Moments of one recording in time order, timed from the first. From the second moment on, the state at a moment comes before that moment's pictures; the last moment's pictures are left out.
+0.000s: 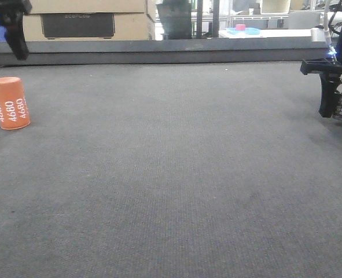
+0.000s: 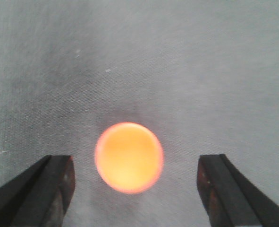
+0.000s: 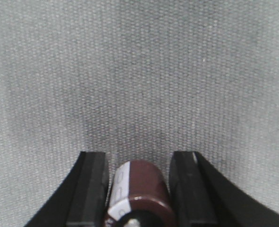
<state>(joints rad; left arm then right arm) -0.16 1.83 -1.61 0.03 0.90 -0.05 0.02 2.10 -1.74 0.12 1.10 -0.03</state>
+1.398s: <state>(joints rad) -0.16 1.98 -1.67 0.05 0.94 -0.03 0.02 1.99 -1.74 0.13 1.03 -0.03</state>
